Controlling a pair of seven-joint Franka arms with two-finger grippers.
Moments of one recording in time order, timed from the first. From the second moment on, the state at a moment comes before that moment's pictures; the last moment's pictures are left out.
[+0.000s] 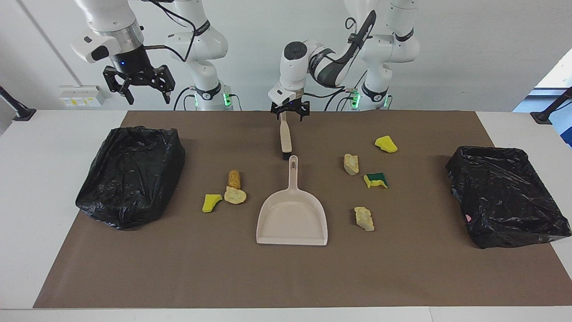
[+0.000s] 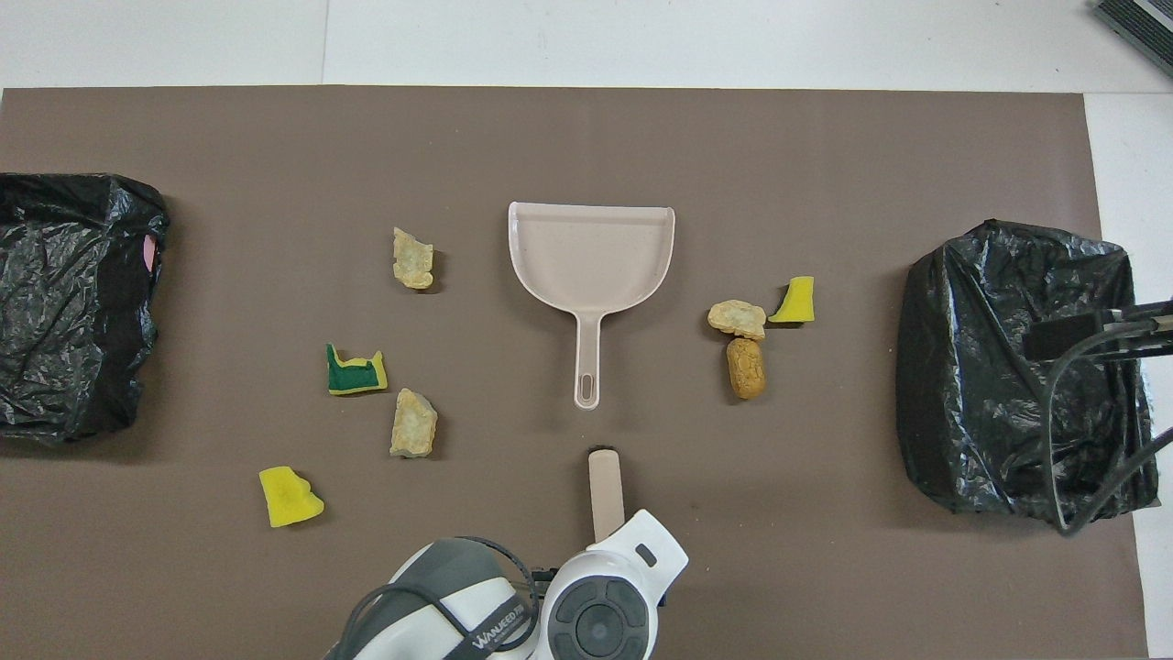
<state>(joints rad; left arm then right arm) -0.13 0.00 -0.91 -2.26 -0.15 2.22 -0.81 0.03 -0.11 -0.01 -1.61 -0.03 1.51 -0.03</state>
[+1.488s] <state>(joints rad) -0.17 0.05 -0.92 -2.26 -0.15 2.22 -0.90 0.08 -0.05 0.02 -1.69 0.04 1.64 -0.03</state>
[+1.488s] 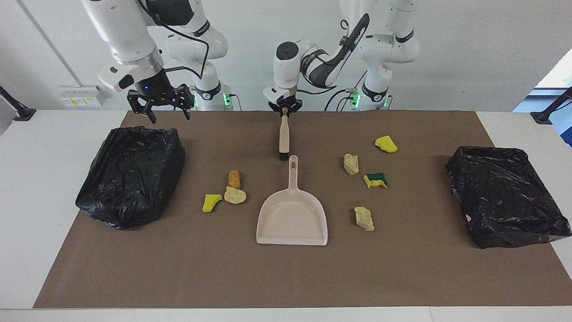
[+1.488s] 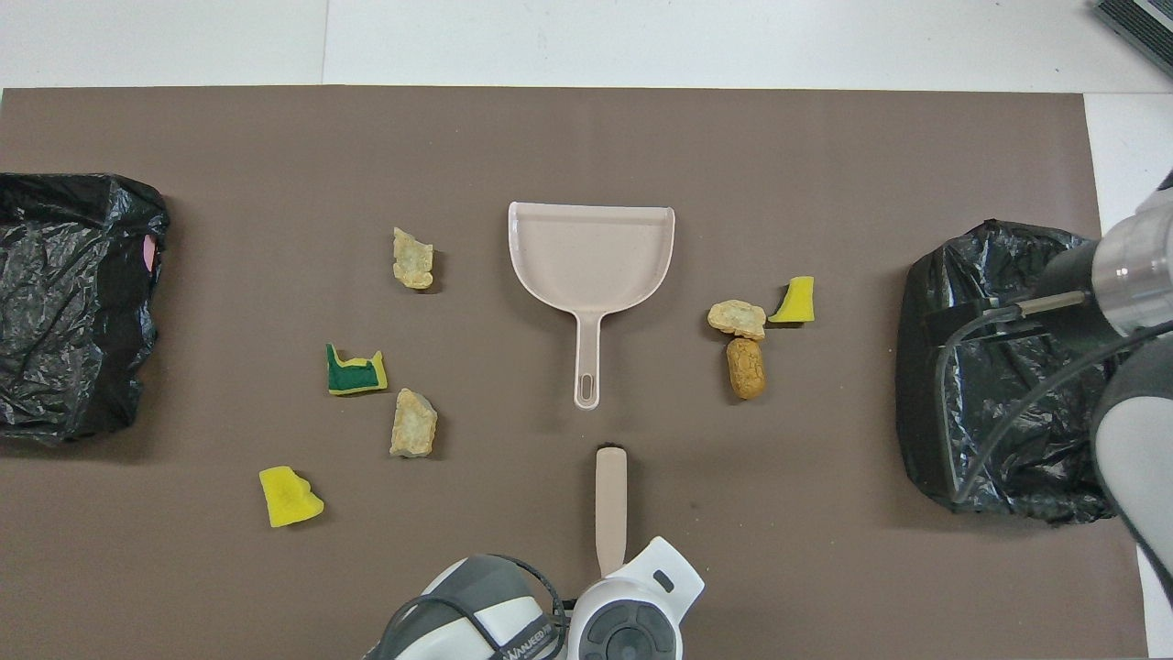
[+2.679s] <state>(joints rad) -0.10 -0.29 -0.51 -2.28 -0.12 1.66 -0.63 0.38 0.35 0.04 -1.59 0.08 1.98 0.51</state>
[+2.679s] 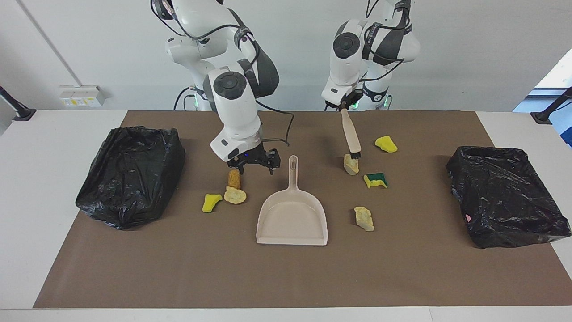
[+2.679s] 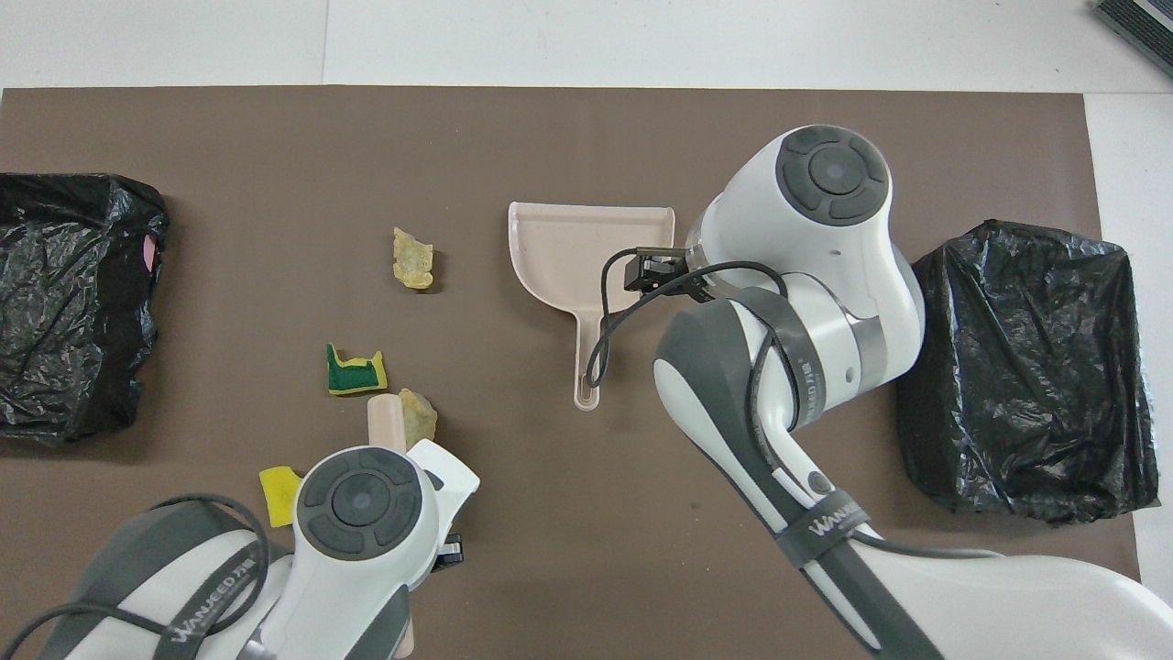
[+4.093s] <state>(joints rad) -0.02 -0.52 -0.28 -2.66 0.00 1.71 -0.81 0.51 0.48 0.04 -1.60 0.12 2.03 0.63</state>
